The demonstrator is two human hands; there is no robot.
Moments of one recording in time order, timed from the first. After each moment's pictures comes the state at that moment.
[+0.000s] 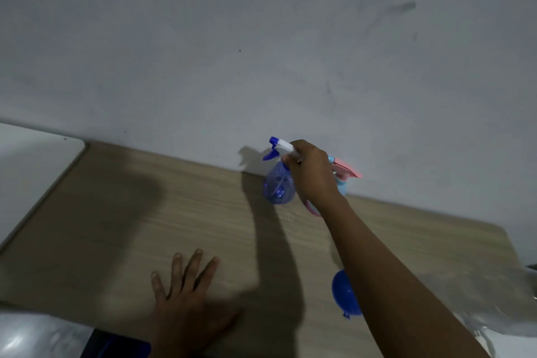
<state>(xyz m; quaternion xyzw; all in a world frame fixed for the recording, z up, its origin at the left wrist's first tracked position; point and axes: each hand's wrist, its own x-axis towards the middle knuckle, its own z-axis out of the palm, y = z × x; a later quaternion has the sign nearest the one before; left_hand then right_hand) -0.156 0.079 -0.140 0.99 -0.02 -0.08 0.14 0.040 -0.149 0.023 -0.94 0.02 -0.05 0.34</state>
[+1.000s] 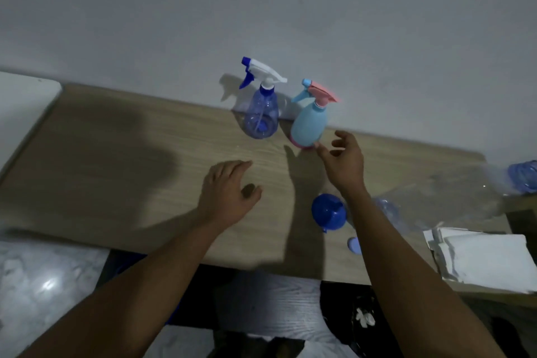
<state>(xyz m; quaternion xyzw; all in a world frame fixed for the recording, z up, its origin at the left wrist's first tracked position) -0.104 -0.009 -0.114 0.96 -0.08 0.01 0.28 -0.069 -0.257 -0.054 -0.87 0.20 -0.05 0.45</state>
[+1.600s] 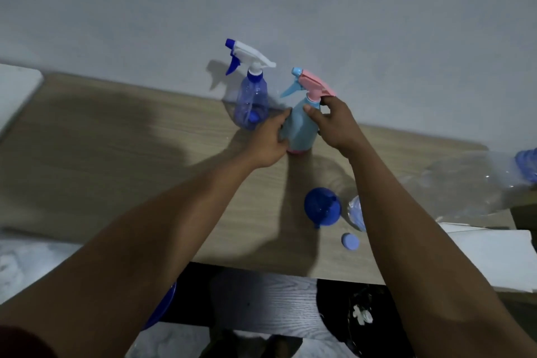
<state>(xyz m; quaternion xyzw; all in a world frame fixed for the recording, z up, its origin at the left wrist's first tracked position) -0.011 -0.104 -0.083 0.86 -0.14 -0.13 0.47 -0.012 -0.273 -0.029 -0.90 0.06 0.02 0.44</state>
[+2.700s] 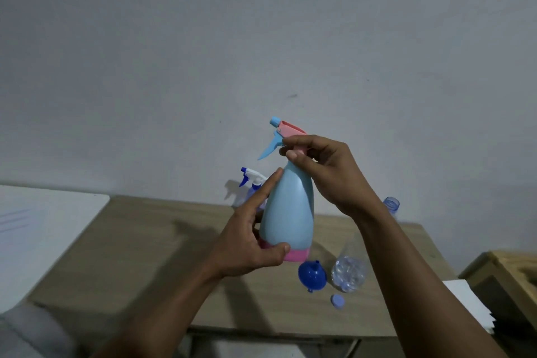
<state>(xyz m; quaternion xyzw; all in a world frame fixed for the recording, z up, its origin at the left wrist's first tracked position) -0.234 0.006 0.151 0.71 -0.32 -0.04 0.63 -0.219 -0.178 0.248 -0.79 -0.16 -0.14 0.58</state>
